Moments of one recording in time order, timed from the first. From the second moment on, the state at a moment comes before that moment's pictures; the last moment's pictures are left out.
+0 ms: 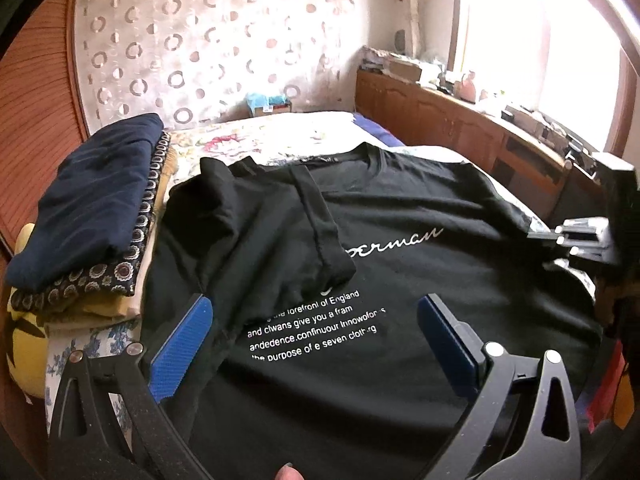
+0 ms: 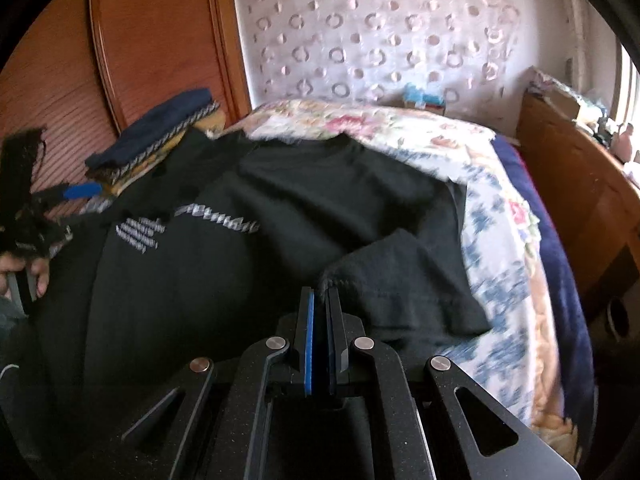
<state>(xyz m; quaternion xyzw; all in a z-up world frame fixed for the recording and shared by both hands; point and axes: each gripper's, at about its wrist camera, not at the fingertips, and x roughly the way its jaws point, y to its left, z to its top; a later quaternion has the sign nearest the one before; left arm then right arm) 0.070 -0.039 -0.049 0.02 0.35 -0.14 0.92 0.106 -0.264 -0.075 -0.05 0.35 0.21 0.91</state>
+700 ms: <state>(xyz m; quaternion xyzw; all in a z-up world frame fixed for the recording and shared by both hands) 0.047 -0.051 -0.045 0.01 0.33 -0.16 0.93 0.109 -0.289 -0.054 -0.03 0.33 0.15 0.93</state>
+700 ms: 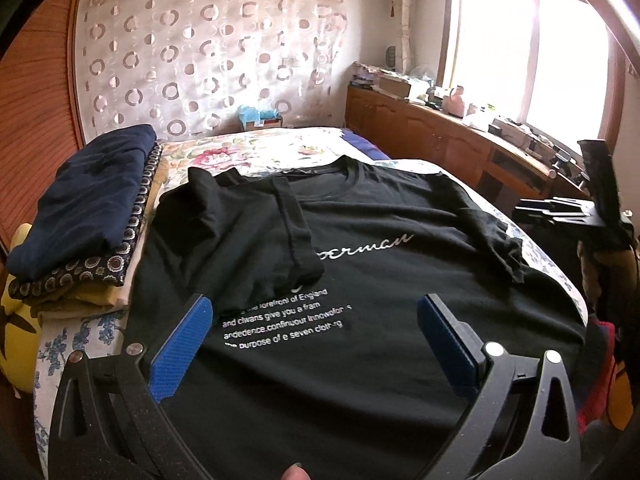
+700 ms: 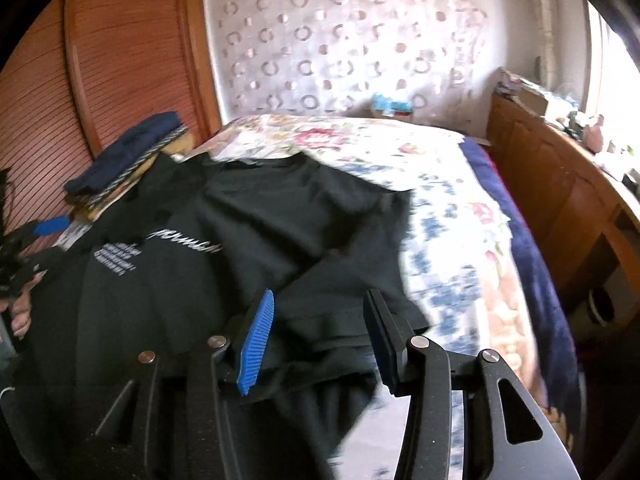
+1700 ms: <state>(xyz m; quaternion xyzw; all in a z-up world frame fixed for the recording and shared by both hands) 0.043 -0.058 -0.051 0.01 0.33 -0.17 0.93 0.168 -0.327 -0.092 0.03 0.39 0.15 0.91</state>
